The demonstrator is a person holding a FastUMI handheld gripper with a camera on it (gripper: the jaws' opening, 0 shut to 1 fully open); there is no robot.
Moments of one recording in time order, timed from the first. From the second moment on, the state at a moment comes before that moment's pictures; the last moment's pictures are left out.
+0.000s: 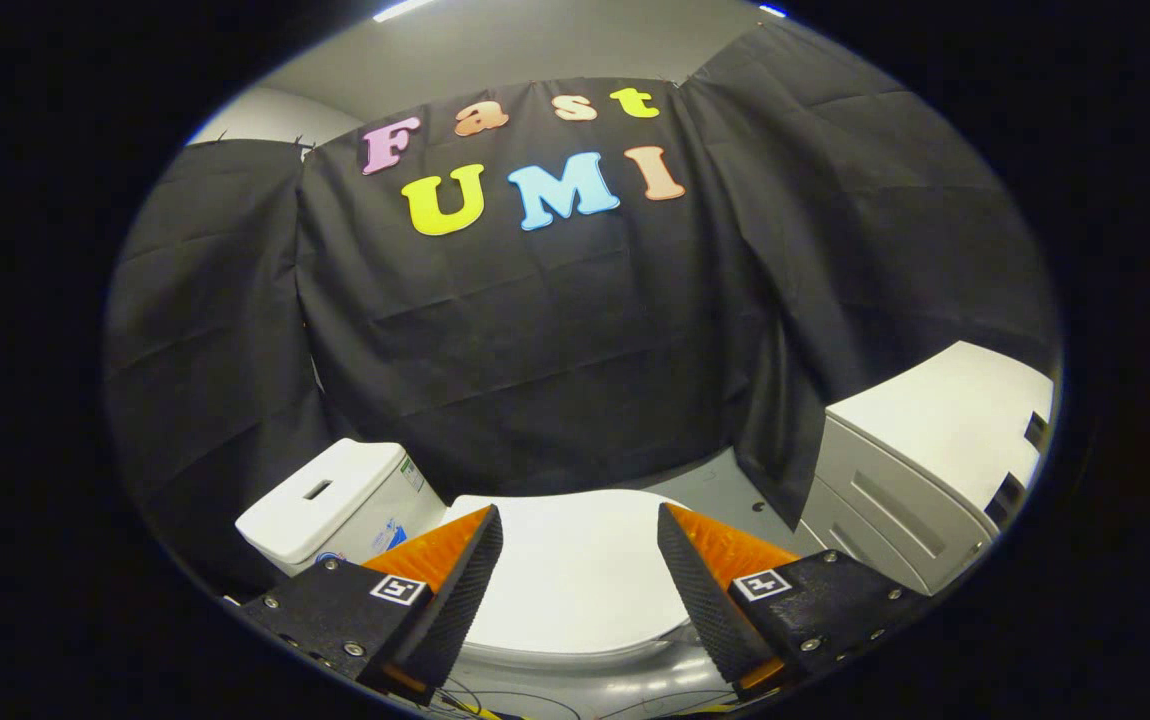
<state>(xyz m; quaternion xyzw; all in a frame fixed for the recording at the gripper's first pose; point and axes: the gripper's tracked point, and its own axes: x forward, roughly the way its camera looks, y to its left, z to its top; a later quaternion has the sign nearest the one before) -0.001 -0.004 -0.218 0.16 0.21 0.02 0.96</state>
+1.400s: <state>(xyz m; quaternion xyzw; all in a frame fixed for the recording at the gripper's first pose) -0.067 -0.057 -0.413 0.49 0.34 -0.16 0.79</state>
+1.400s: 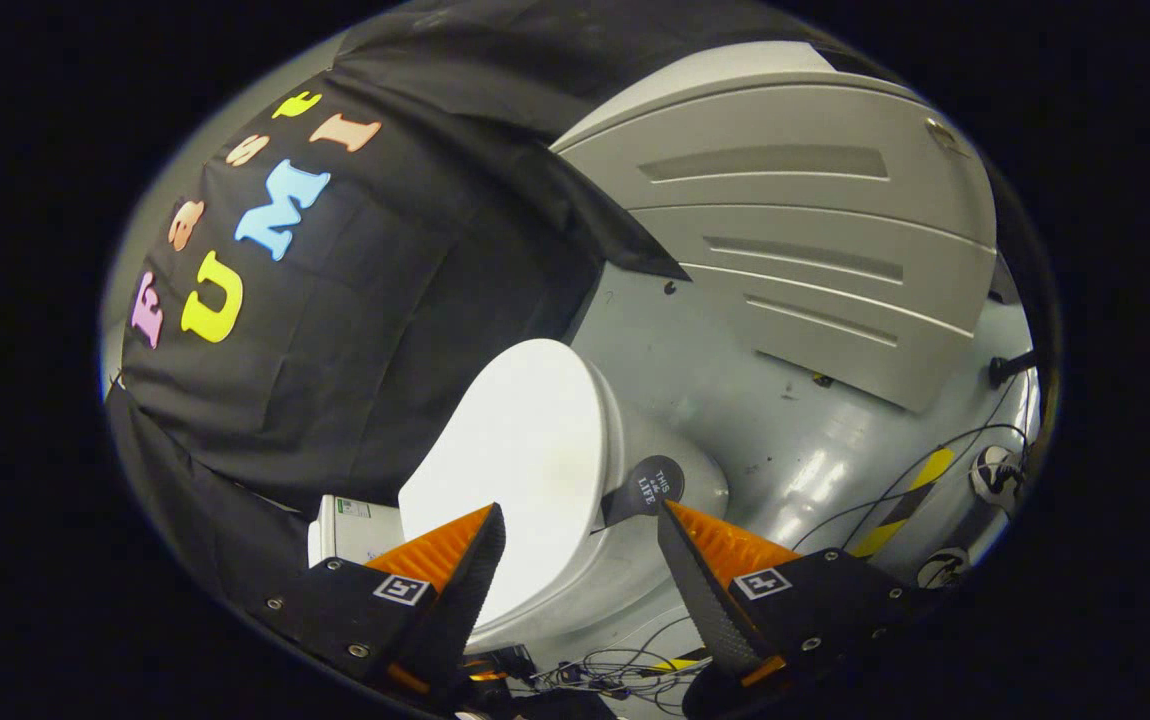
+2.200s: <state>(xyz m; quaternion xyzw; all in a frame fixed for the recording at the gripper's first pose) -0.058 -0.071 -0.474 0.56 0.32 -0.16 0.75</state>
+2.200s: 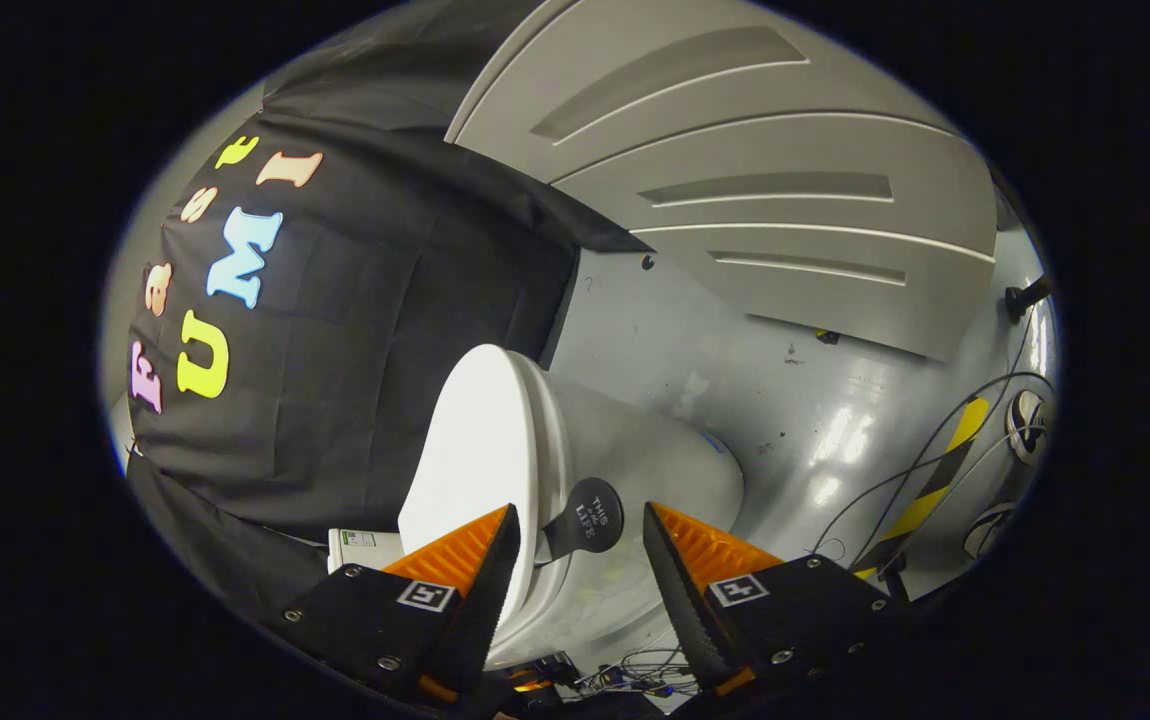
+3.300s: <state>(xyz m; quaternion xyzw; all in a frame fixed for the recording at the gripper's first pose) -0.041 -0.063 -0.489 0.63 0.28 -0.11 0.71</state>
